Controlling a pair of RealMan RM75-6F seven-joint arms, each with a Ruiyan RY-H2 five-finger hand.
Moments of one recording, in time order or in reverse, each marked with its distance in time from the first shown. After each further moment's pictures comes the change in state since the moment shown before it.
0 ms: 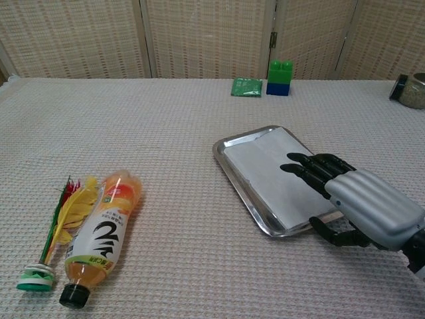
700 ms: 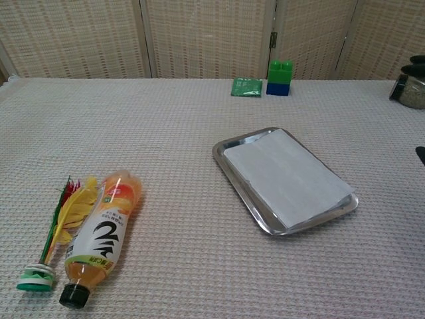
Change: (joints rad) left arm -0.012 -0.022 0.013 0.001 0.005 -0.029 0.066; right arm -0.153 0.304 0.046 -0.289 -0.046 0.336 0.105
